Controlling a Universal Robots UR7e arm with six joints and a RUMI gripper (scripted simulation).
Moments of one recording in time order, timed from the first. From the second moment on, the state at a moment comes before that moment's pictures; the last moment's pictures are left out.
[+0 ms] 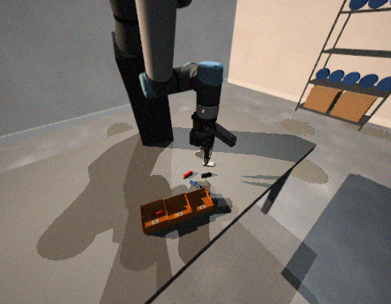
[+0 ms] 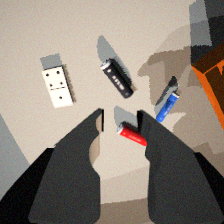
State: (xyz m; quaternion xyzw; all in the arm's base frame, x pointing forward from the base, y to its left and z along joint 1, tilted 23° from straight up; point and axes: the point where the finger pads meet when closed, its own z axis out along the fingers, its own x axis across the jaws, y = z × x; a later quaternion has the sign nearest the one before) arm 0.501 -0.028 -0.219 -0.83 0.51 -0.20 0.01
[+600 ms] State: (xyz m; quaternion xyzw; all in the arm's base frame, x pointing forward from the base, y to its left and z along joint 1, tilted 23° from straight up) arm 0.501 -0.028 -0.219 -0.93 0.31 -0.20 -0.03
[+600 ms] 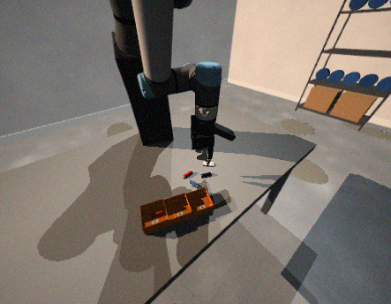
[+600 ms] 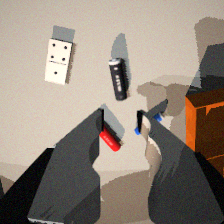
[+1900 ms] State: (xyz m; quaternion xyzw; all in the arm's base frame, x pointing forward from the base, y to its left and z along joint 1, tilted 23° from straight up) arm 0.501 -0.028 -0.219 -0.96 0.21 -0.20 -0.04
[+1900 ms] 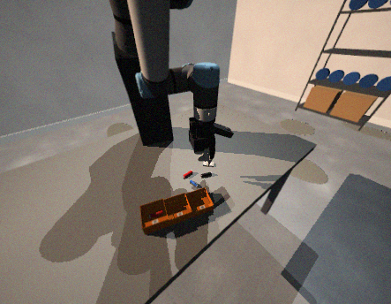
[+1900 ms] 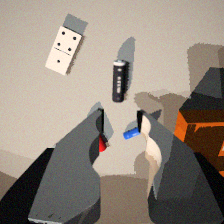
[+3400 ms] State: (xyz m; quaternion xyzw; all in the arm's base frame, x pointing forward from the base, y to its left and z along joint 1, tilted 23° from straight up) arm 0.528 -0.040 -0.286 -0.96 0.21 -0.20 -0.04
